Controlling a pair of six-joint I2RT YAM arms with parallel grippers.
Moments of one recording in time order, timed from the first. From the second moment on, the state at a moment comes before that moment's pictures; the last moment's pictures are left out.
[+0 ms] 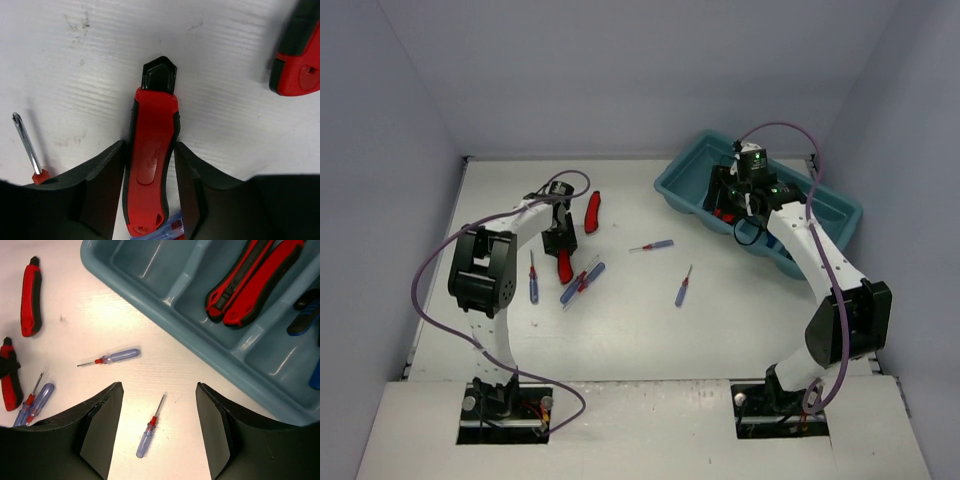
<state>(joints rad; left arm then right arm) -0.24 1.97 1.41 -0.70 -0.12 -0.48 0.25 1.55 1.39 -0.58 0.00 0.36</state>
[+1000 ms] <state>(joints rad) -0.39 1.44 1.34 -0.05 0.58 -0.79 0.54 1.57 1.58 -0.41 -0.66 0.30</state>
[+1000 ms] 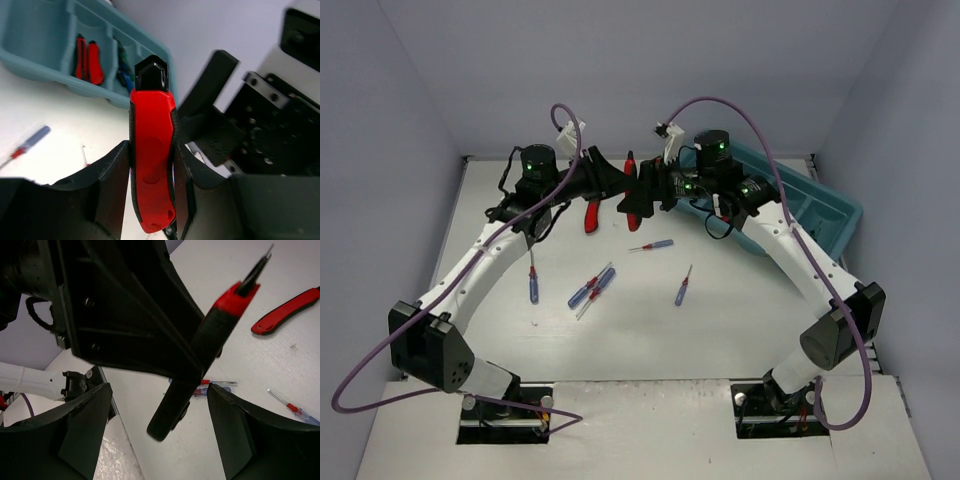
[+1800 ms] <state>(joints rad) -0.39 1.38 1.27 0.10 0.61 -0.83 0.52 1.58 1.54 -0.35 -0.68 0.34</state>
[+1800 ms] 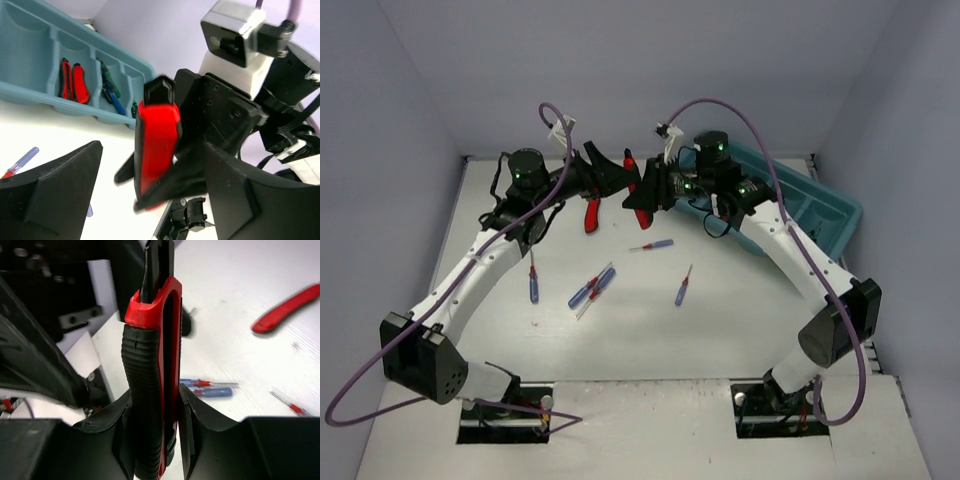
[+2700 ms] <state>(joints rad) -0.28 1.87 1.57 -0.68 -0.04 -0.34 0.06 2.07 1.63 -0.38 0.10 0.44</state>
